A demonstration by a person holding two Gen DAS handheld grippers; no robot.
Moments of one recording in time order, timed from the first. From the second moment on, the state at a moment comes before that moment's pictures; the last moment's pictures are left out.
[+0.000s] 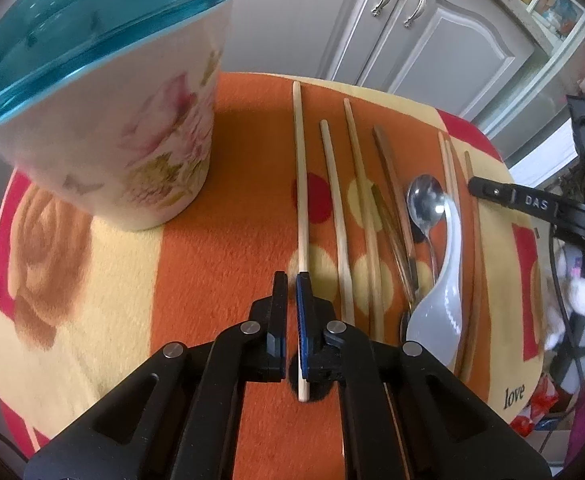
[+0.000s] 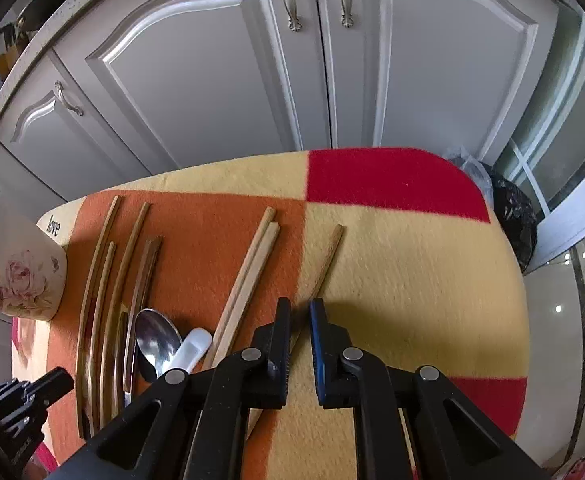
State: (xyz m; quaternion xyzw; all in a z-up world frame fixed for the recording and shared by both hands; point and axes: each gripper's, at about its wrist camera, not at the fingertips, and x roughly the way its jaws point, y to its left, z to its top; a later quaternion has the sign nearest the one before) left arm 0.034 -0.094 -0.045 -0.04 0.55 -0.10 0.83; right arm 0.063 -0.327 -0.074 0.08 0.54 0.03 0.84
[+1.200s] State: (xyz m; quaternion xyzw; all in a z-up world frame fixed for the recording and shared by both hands) left arm -0.019 -0.082 -0.027 0.02 0.55 -0.16 0.82; right arm -0.018 -0.303 -0.077 0.08 0.59 0.12 0.80
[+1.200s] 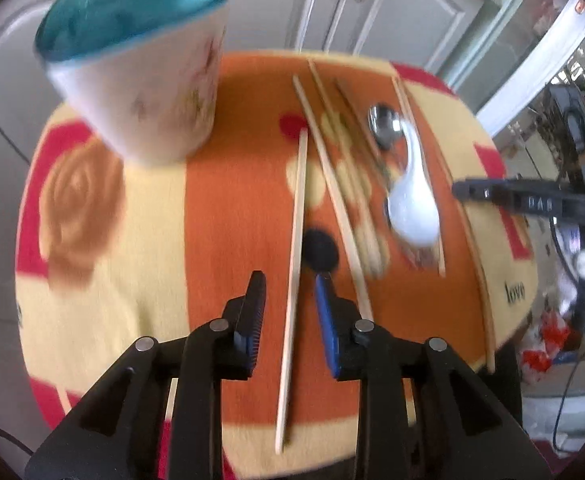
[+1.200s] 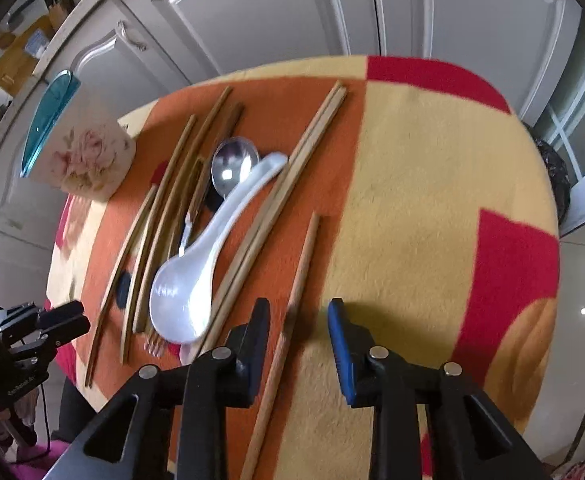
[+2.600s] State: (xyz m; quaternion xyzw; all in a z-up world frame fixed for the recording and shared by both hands) left arm -0.026 -0.054 0.092 -0.06 0.43 -0.20 0.88; right arm -0.074 -0.293 0.065 0.09 0.42 0.20 0.88
